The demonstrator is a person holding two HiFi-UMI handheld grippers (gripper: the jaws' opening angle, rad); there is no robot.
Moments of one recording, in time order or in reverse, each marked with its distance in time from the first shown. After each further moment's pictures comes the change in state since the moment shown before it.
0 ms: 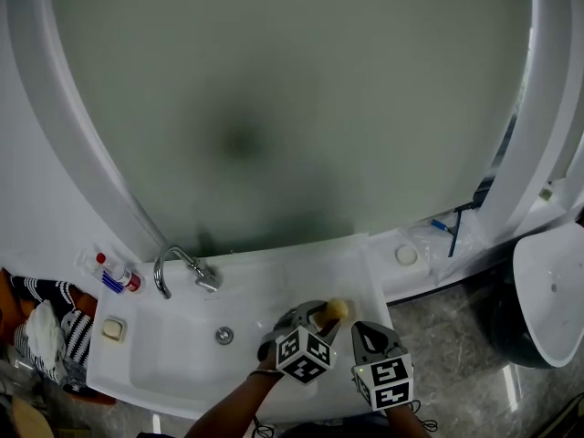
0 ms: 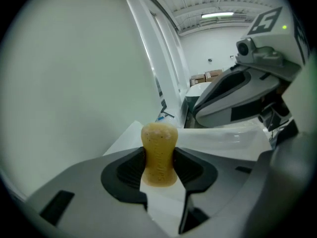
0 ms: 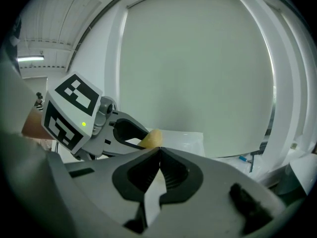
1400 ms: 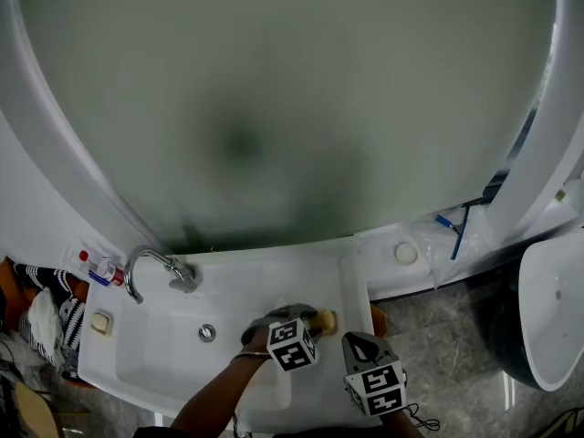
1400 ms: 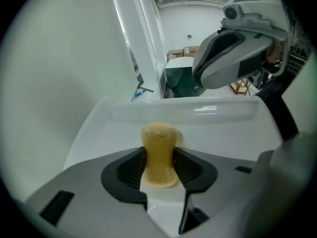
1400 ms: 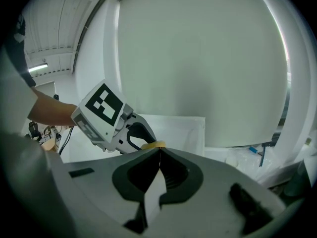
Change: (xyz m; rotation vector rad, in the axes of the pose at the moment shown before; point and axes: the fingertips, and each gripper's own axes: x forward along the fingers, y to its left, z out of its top) left arm 0.088 -0.020 -0.045 0.173 0.295 -0.278; right arm 0.031 -0.045 -0.040 0.027 0.132 0.154
